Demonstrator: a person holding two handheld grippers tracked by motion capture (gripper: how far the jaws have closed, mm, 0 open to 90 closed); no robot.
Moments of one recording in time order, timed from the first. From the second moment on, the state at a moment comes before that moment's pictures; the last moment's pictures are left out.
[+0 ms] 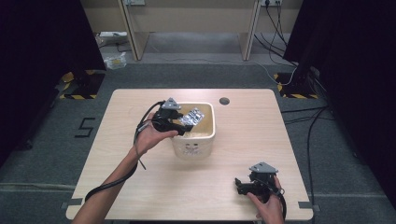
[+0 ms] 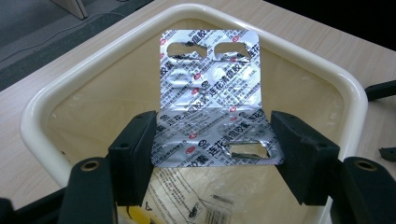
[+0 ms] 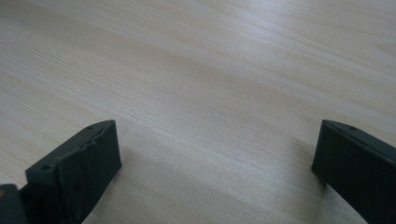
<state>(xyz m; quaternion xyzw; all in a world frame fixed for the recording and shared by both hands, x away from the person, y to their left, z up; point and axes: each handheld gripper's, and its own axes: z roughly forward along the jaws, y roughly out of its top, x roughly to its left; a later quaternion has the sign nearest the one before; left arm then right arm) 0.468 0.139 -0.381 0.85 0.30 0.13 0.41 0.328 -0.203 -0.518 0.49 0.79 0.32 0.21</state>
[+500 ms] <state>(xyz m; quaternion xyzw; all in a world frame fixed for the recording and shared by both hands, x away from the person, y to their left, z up) 0.469 0.143 -0.378 0.84 0.31 0.13 0.42 0.328 -0.202 -0.518 0.49 0.79 0.32 0.21</state>
